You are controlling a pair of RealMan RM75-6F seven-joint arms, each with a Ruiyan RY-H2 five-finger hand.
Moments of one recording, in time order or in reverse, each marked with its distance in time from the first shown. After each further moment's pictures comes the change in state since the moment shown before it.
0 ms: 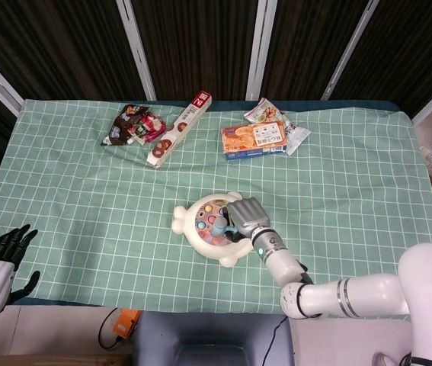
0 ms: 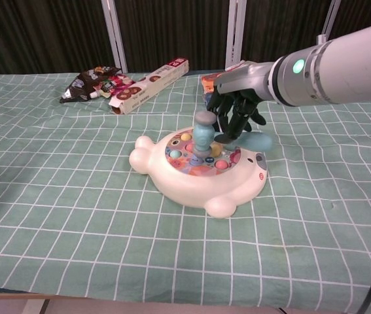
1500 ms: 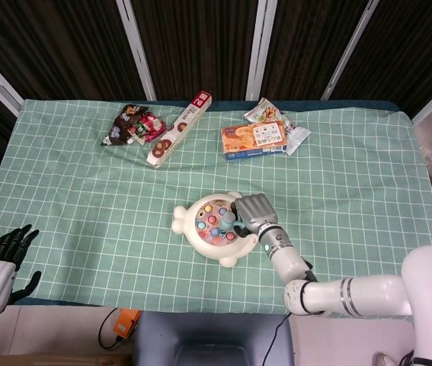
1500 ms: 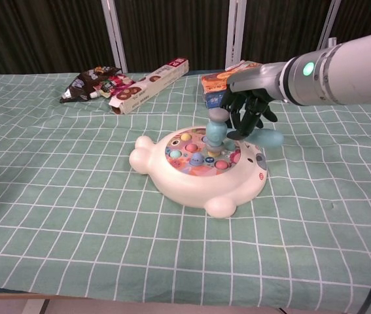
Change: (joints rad) left arm -0.001 -0.001 0.000 0.001 0.006 0.002 0.001; right arm -0.040 -0.007 -0.002 0.042 -0.020 0.009 -0.023
